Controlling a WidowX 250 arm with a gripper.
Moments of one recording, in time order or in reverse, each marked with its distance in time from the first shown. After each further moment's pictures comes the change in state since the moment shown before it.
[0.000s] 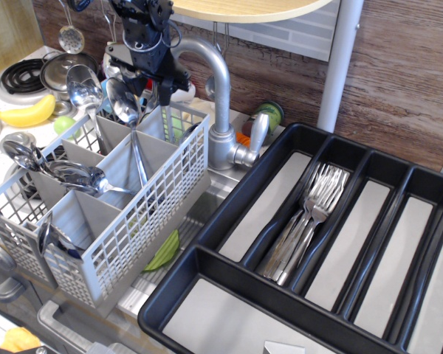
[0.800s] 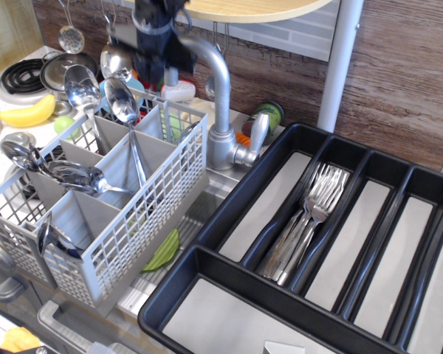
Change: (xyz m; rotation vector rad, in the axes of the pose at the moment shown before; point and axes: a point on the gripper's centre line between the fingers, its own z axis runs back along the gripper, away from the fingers) arm 0.015 0.006 0.044 0.160 -0.049 0.104
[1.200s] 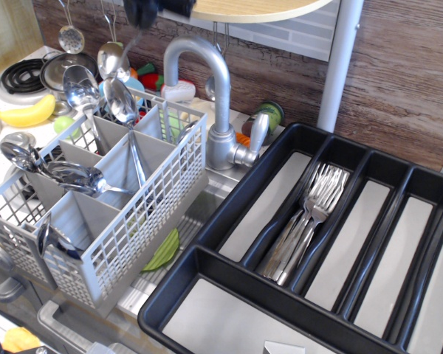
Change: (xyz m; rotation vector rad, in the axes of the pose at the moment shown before) arm 0.029 0.032 0.072 0.113 -0.080 0.008
